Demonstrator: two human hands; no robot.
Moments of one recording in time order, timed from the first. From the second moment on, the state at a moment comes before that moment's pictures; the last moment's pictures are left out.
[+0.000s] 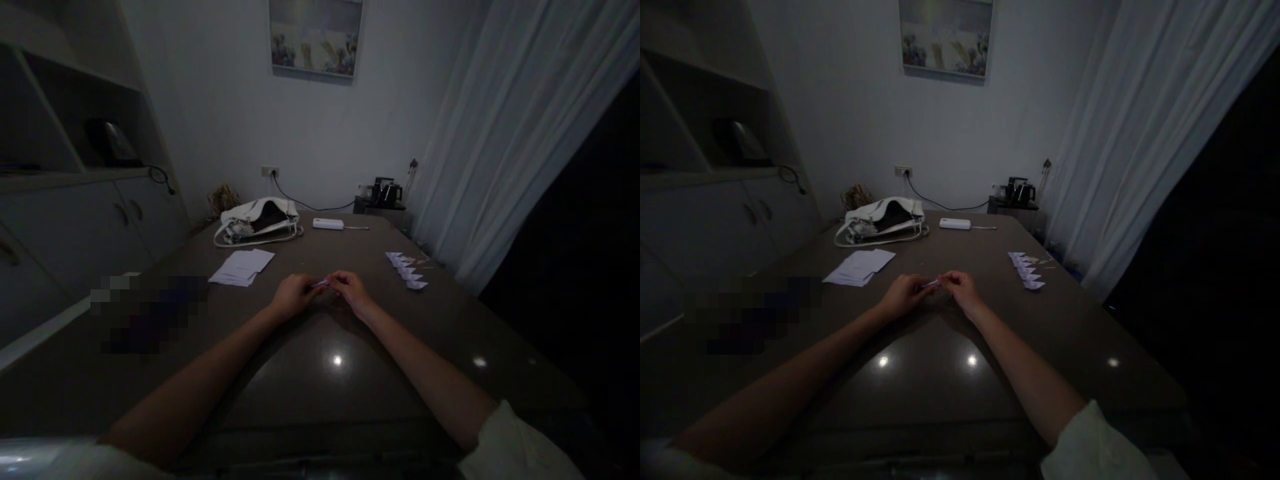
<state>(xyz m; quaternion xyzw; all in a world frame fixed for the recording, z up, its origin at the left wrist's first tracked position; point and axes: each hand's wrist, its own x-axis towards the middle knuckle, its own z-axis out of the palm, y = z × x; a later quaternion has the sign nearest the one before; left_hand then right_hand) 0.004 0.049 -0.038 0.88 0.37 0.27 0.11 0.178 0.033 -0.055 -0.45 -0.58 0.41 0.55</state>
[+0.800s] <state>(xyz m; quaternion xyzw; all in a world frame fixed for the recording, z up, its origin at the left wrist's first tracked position) 0.002 0.048 -0.034 0.86 0.43 0.26 0.09 0.174 0.029 -0.053 -0.45 -0.61 0.38 0.53</state>
